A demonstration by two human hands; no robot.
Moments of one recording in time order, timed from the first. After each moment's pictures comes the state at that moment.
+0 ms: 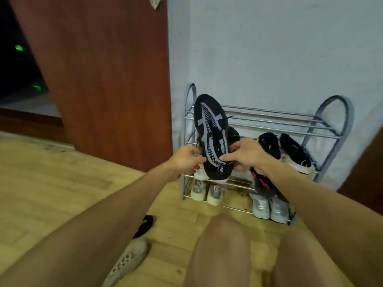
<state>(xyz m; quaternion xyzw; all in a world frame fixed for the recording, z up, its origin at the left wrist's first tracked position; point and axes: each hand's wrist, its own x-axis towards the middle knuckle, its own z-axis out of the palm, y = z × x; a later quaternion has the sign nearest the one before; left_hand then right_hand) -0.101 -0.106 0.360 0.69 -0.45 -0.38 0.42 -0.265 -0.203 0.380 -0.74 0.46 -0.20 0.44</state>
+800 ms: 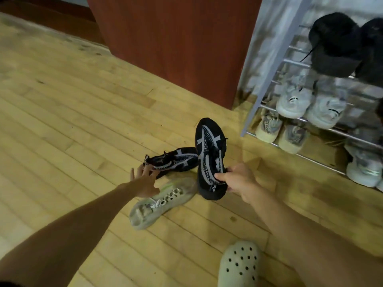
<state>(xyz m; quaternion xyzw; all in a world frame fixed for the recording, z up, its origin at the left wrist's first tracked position) 0.142 0.046 -0.003 0.86 -0.37 -0.31 -0.15 -0.068 -0.127 0.062 -0.66 0.55 0.05 0.51</state>
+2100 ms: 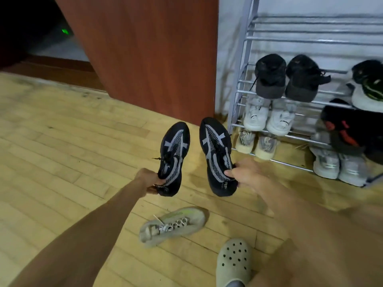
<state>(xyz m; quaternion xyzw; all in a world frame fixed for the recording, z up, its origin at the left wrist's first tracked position) 0.092 0.019 0.133 0.85 -0.08 -0.41 0.32 -0.134 -0.140 0.165 -0.68 0.56 -0.02 0.48</state>
